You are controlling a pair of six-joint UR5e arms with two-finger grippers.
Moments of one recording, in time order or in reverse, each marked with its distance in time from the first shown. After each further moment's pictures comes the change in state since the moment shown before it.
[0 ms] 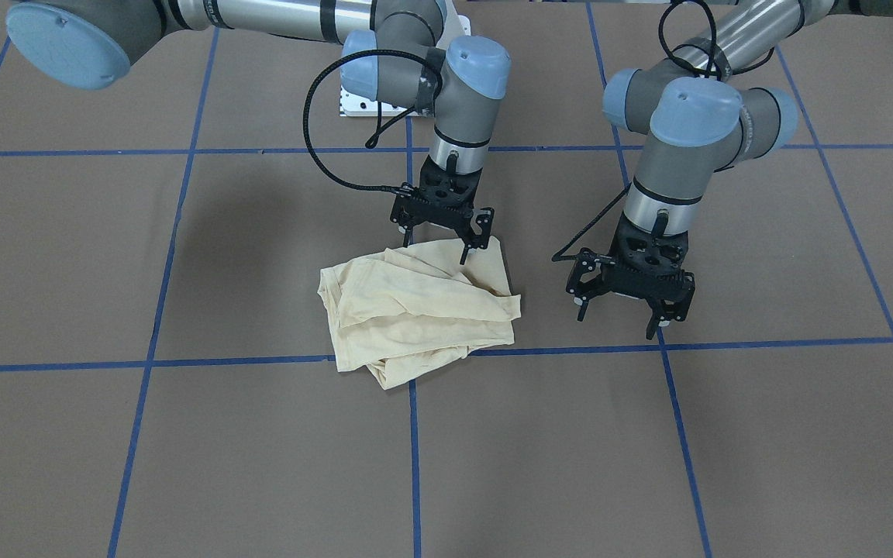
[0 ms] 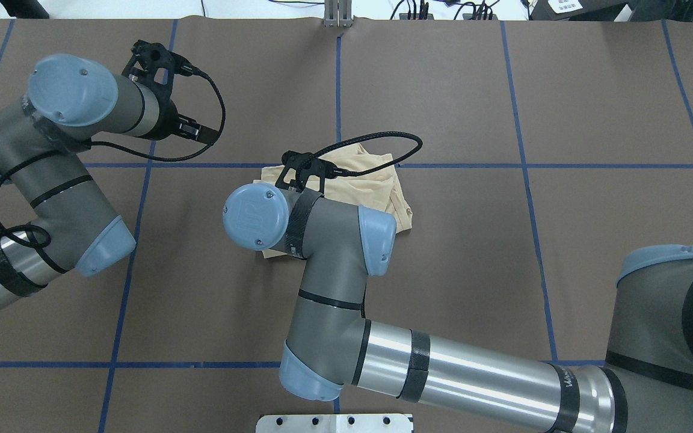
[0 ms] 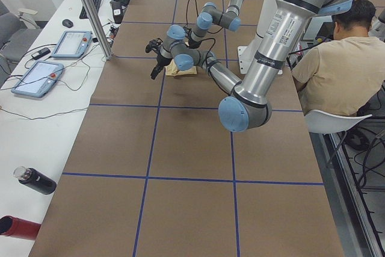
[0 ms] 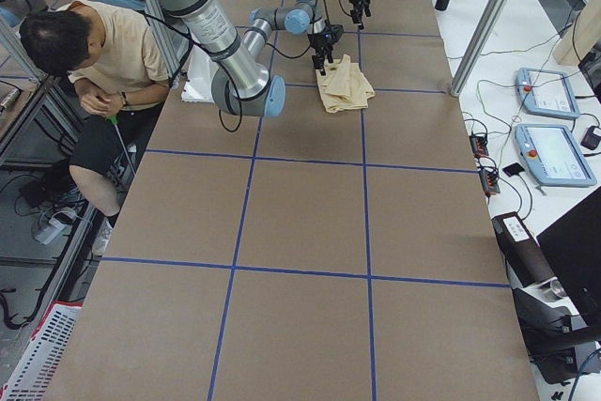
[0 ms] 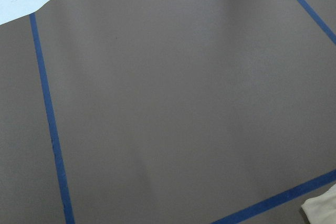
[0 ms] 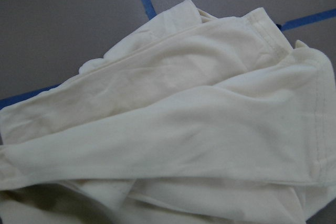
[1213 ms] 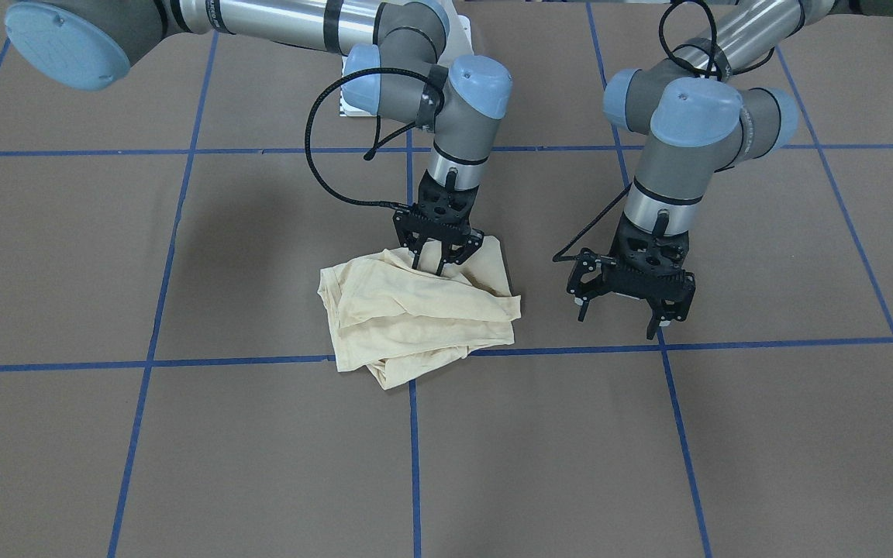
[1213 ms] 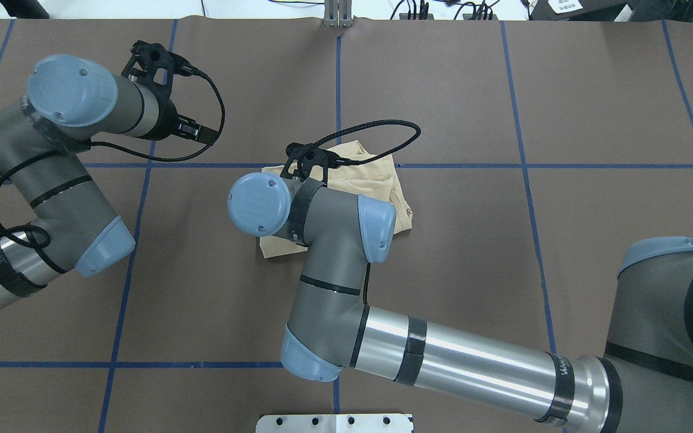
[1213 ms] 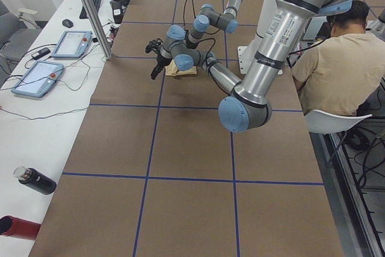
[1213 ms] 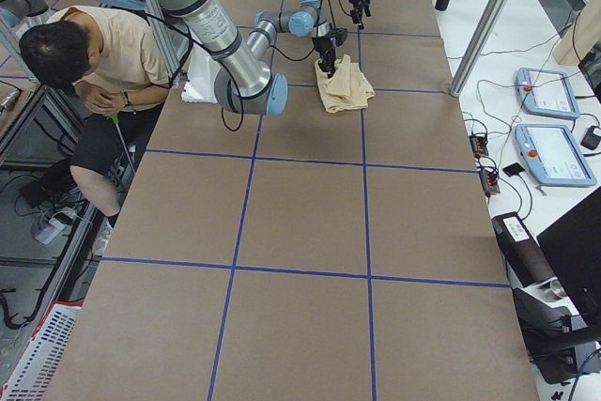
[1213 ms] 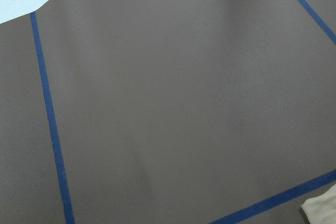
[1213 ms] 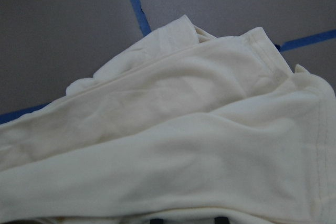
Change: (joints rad) left arm 0.000 0.001 -0.001 0.000 0.001 -0.003; right arm 0.038 0.008 -0.042 0.015 -0.005 -0.056
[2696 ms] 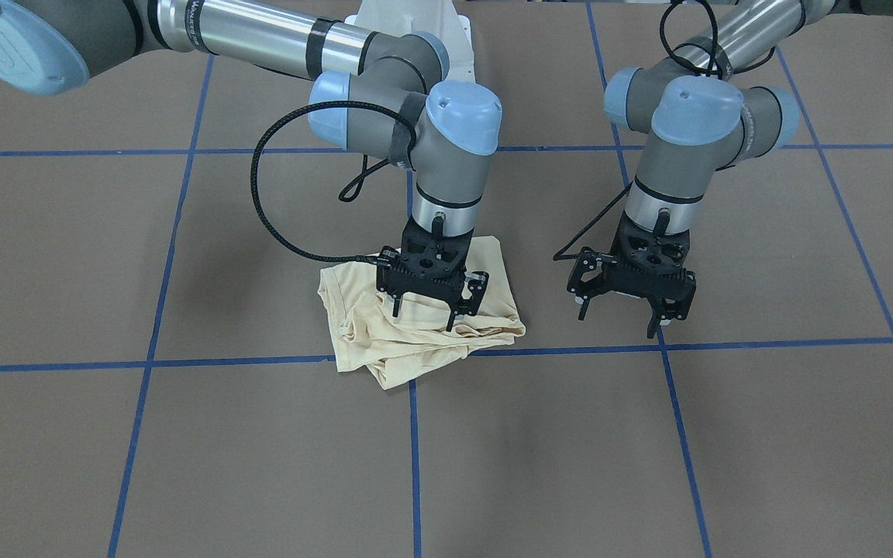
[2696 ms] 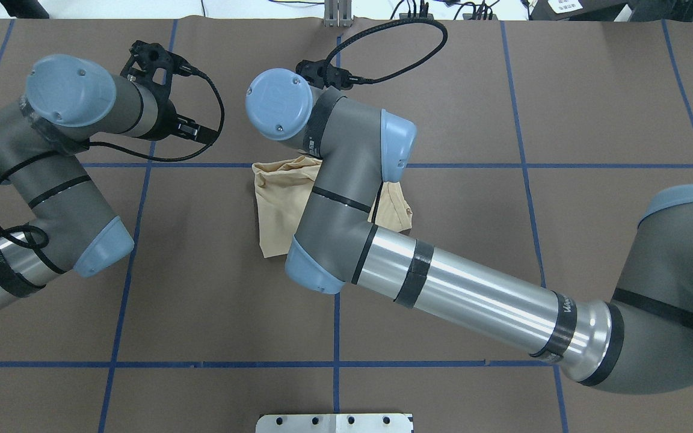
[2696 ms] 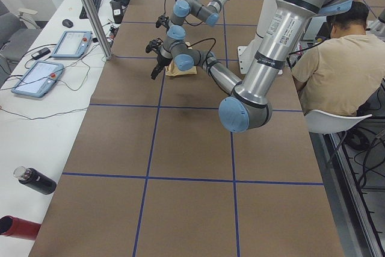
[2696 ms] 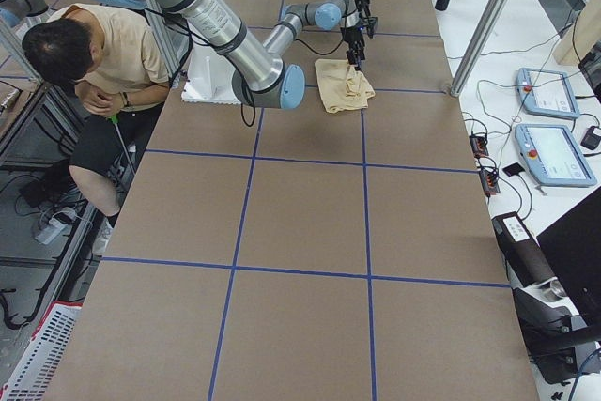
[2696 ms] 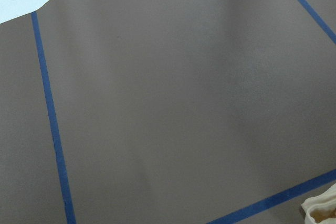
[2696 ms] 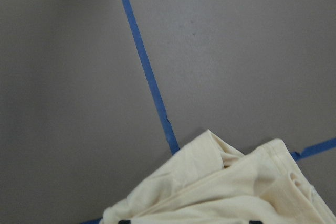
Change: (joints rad) left arm 0.000 0.003 -0.005 0.000 -0.001 -0.001; right arm 0.117 0.052 -0.049 0.039 0.081 -0.078
